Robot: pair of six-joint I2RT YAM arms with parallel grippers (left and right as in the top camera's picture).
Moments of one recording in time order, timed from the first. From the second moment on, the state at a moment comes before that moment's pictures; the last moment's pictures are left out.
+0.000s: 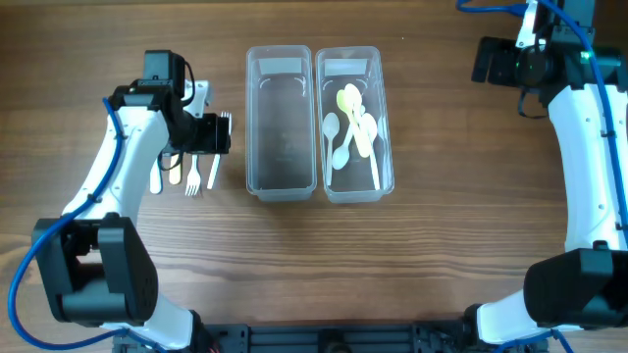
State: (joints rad) left arm -0.01 1.74 1.32 -0.93 0.13 -0.01; right arm -0.07 1.70 1.68 -0.94 0.10 0.06
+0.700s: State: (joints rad) left arm 0.01 1.75 1.32 -0.90 0.02 -0.01; right arm -0.07 1.70 1.68 -0.94 0.10 0.06
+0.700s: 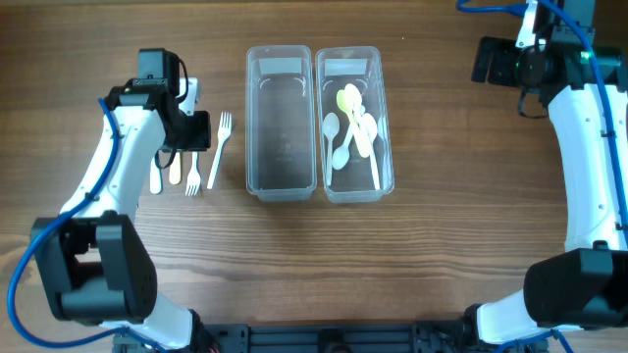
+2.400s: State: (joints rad) left arm 0.03 2.02 1.34 -0.81 -0.05 -0.01; right arm -0.07 1.70 1.68 -0.93 0.10 0.06
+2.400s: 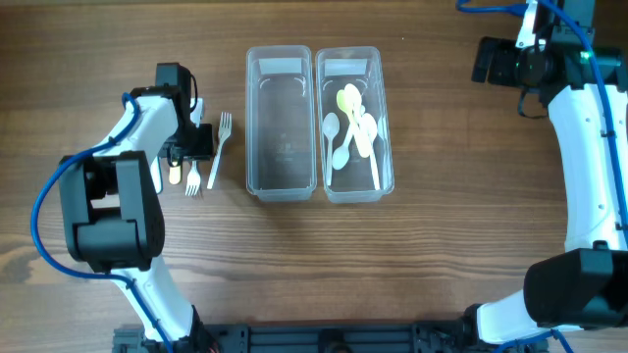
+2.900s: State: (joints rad) left arm 0.03 2.02 1.35 -0.88 -0.07 0.00; right arm -0.07 1.70 1.68 -0.94 0.10 0.06
